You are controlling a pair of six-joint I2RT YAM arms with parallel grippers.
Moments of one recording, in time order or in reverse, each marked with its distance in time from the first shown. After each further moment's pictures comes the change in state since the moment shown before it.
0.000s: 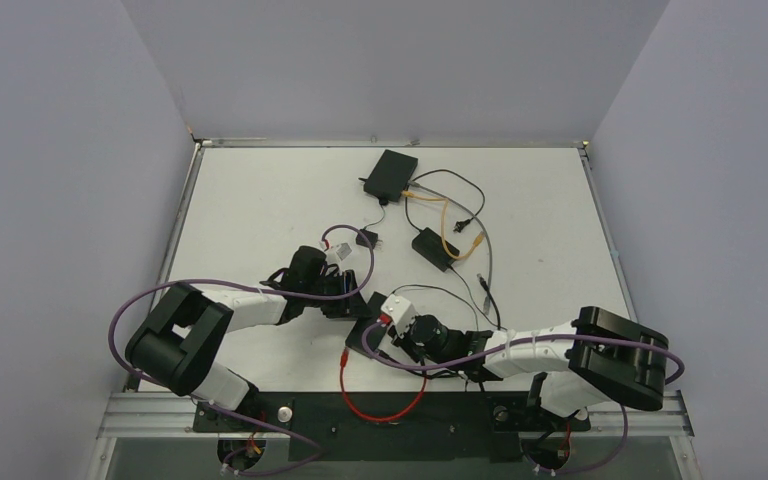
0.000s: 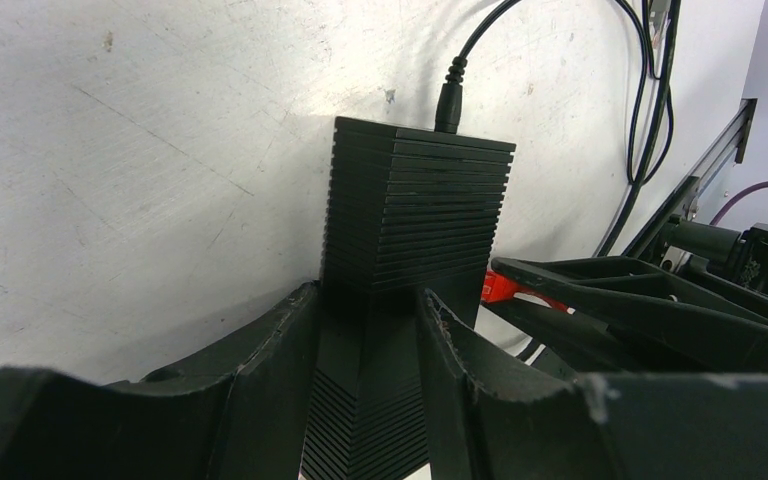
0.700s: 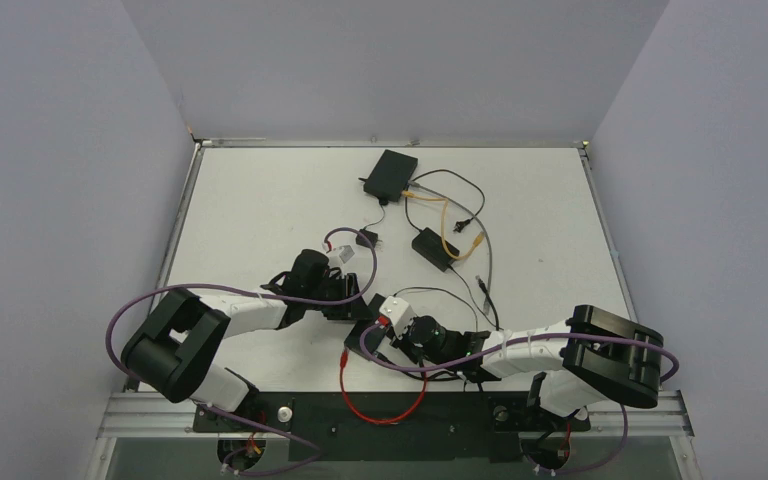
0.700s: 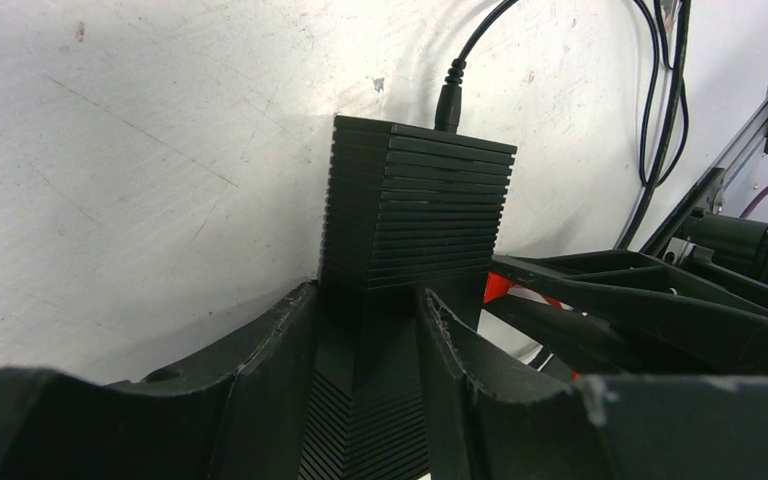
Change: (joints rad) left arm -0.037 -0.026 -0.015 0.003 -0.035 0.016; right arm 0.005 0.035 0.000 0.034 -0.003 -0.002
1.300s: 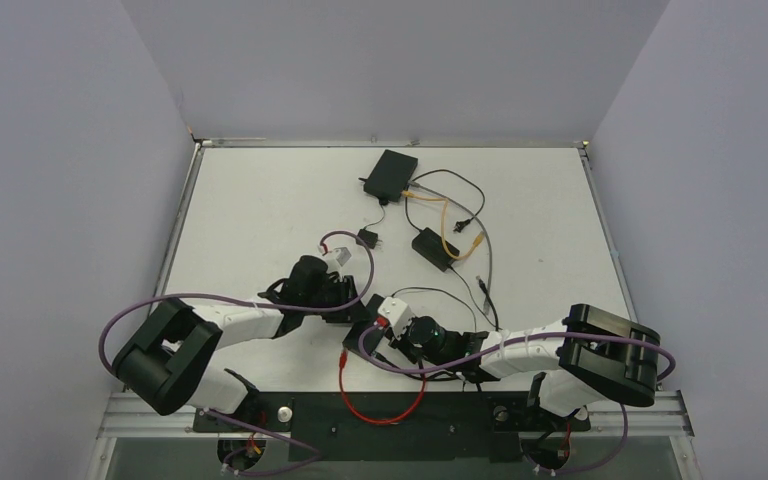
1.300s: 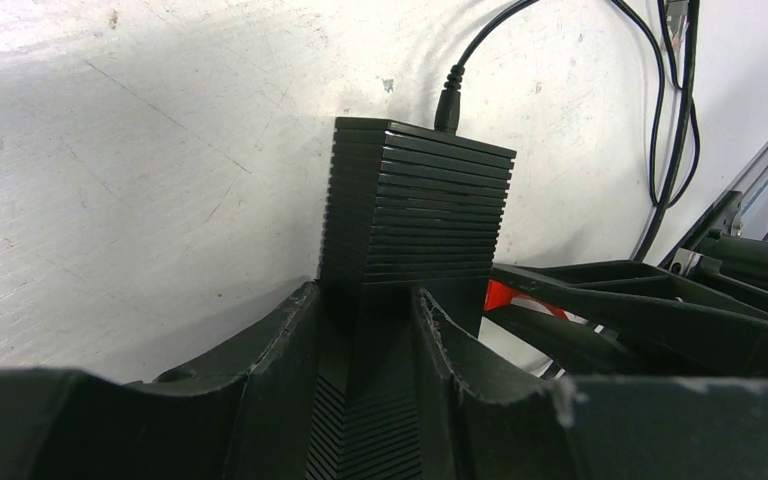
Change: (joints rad) left arm -0.037 -0.066 -0.055 0.036 -0.089 -0.026; right arm 0.000 0.019 0.000 0.034 -0.005 -0.010
